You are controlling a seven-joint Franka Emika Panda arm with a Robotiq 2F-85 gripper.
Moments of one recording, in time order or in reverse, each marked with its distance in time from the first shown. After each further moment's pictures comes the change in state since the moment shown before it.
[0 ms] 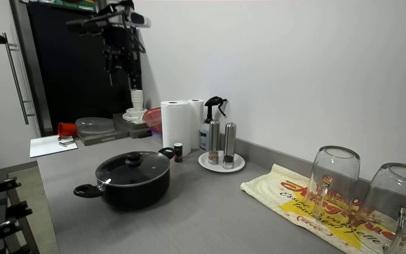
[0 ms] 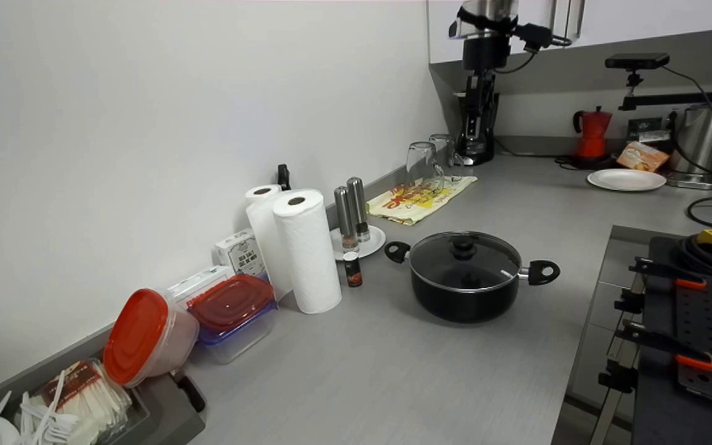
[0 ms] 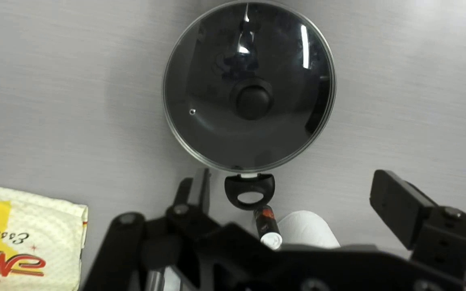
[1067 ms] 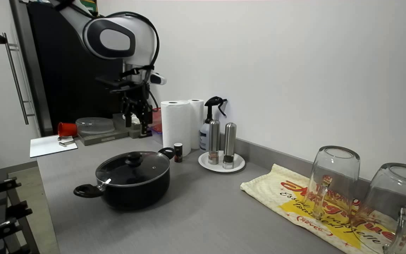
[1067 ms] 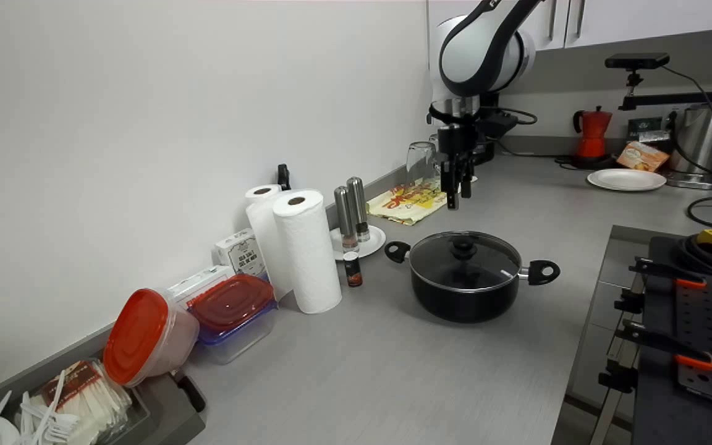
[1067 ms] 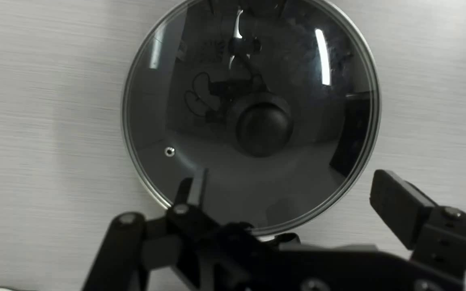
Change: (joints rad) arm -0.030 0.380 0.053 0.096 0.054 0.154 0.040
